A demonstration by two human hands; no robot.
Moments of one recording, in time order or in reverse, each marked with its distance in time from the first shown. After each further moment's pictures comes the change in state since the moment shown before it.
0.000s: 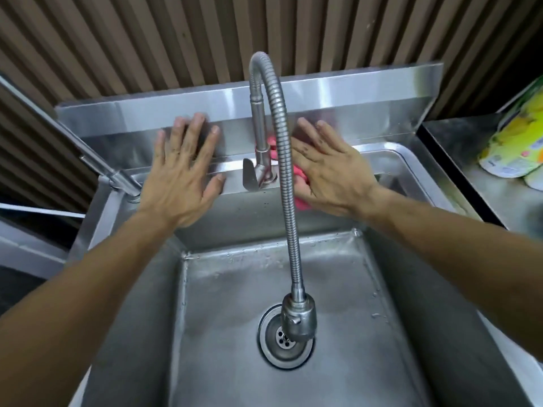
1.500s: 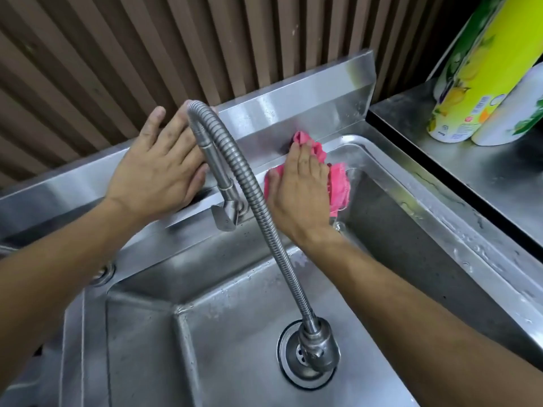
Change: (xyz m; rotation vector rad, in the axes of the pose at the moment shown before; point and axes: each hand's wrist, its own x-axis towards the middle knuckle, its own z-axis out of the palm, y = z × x) left_hand 0.115 -0.011 -0.015 0.177 0.323 0.624; right_hand 0.021 -0.054 0.008 0.578 0.025 0.976
